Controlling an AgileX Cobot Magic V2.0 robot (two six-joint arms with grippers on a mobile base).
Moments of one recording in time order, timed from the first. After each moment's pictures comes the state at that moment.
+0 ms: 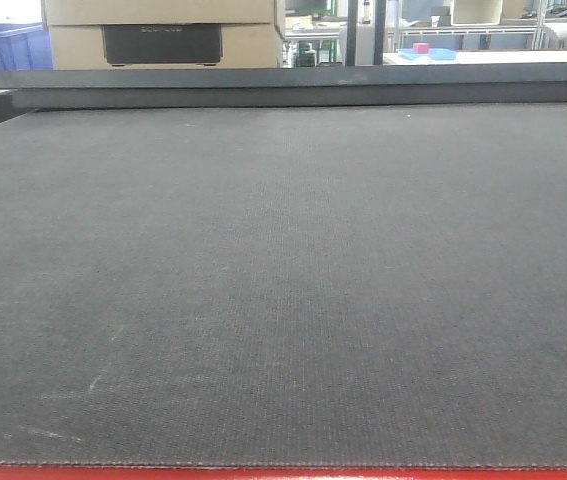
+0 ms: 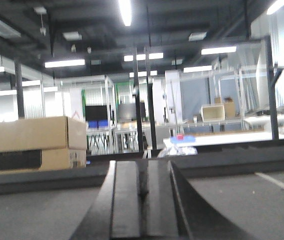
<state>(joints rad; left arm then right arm) -0.06 0.00 -0.08 -0.12 -0.08 0.00 0.03 0.00 -0.01 0.21 -0.31 -0.08</state>
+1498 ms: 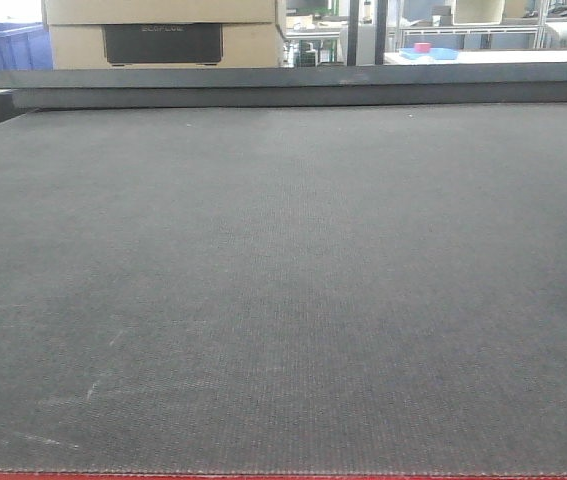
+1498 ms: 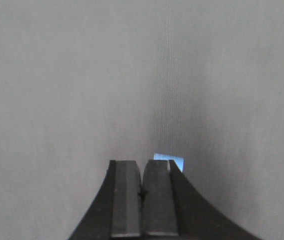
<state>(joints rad) -0.06 1.05 -1.07 -0.08 0.79 0.00 0.03 0.96 -0.90 0.22 0.94 -0.08</state>
